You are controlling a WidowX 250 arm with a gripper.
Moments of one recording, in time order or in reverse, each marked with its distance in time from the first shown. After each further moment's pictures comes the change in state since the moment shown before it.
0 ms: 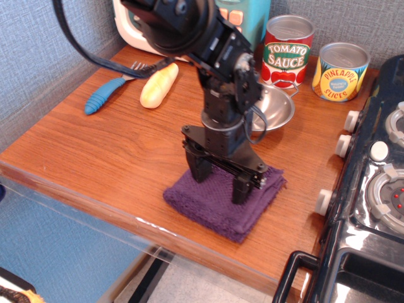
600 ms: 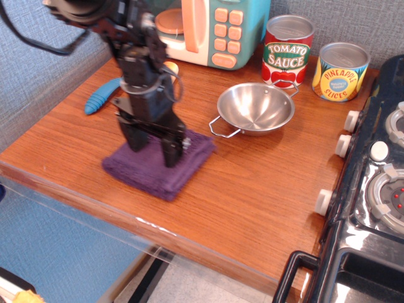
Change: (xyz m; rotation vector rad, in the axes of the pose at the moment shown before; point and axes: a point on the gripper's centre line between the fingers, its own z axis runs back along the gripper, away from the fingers) arm -0.010 0.097 -0.004 -0.034 0.007 0.076
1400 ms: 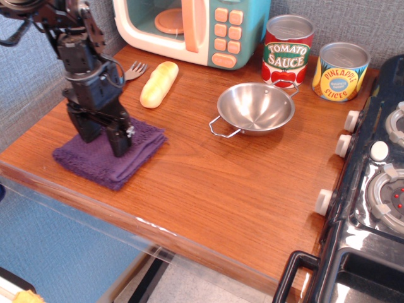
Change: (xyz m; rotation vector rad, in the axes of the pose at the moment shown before) arm -0.019 0.054 0.004 -0.036 0.052 -0.023
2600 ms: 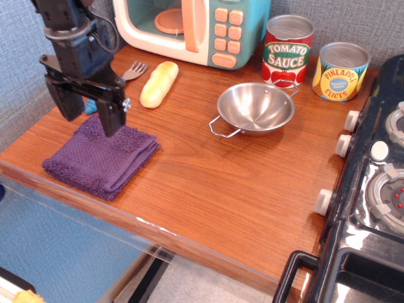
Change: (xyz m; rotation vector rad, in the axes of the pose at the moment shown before) arm -0.010 -0.036 0.071 0.031 -0.062 0.040
